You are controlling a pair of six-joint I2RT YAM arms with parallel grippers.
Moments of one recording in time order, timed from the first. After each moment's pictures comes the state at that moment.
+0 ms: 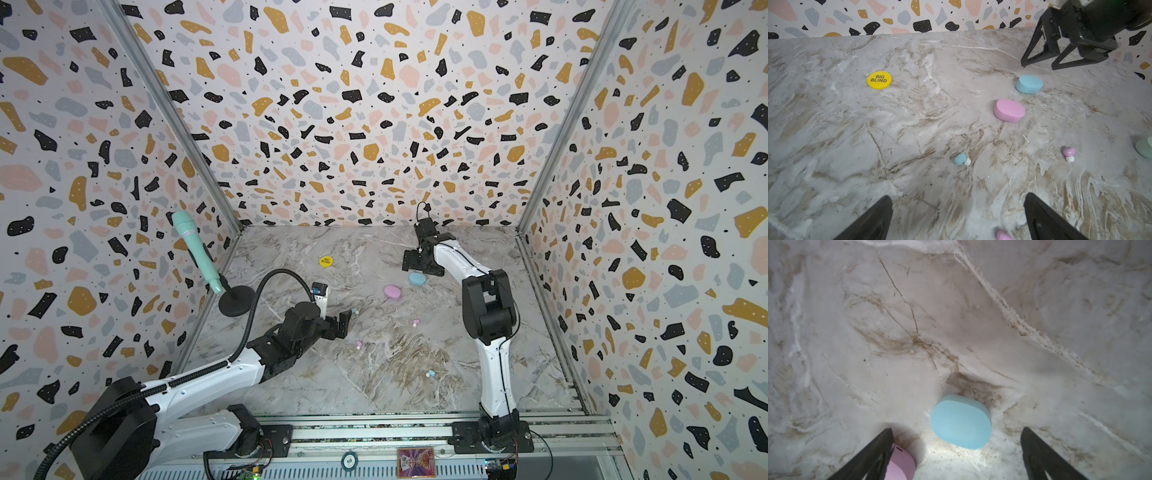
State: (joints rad) left arm -0.69 1.18 0.54 0.08 -0.26 -0.29; right arm 0.35 2.20 1.85 -0.77 -0.02 0.41
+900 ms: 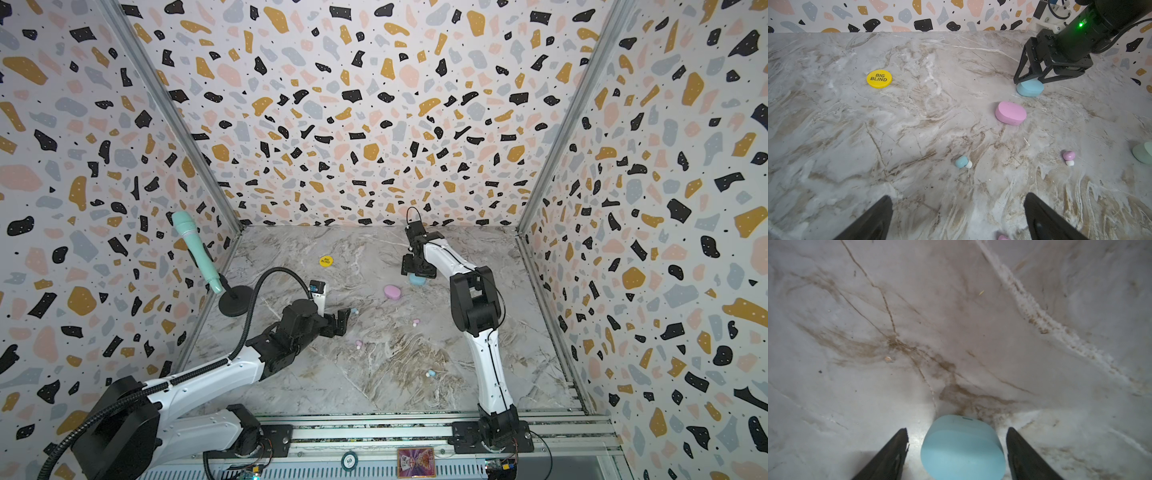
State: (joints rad) left arm -0.66 1.18 0.54 0.10 -0.22 -0.30; right arm 0.38 2.33 1.99 -0.89 0.03 0.43
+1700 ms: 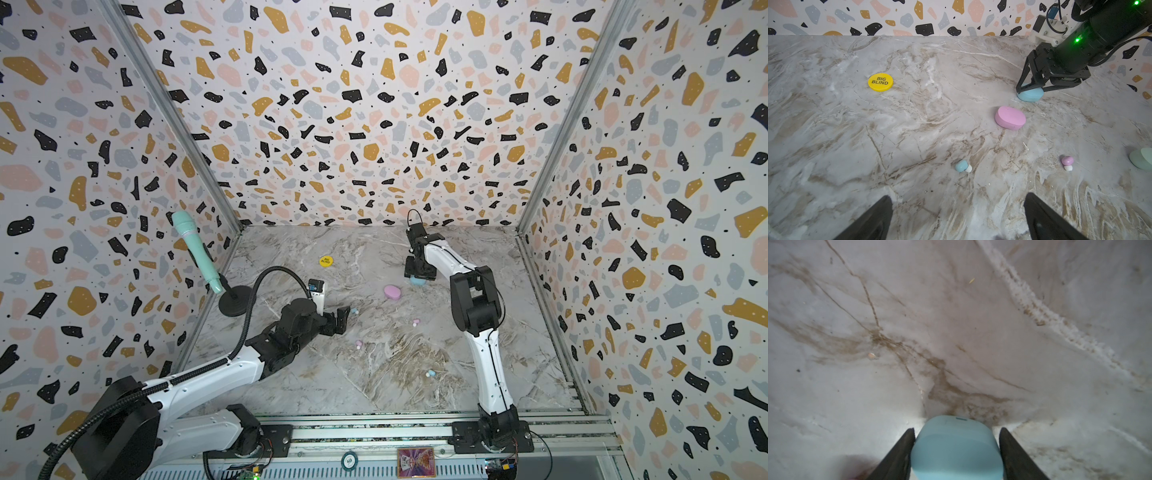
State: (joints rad) left arm -0.64 1.18 0.54 0.12 -0.22 -0.31; right arm 0.38 2.33 1.96 -0.88 0.04 0.43
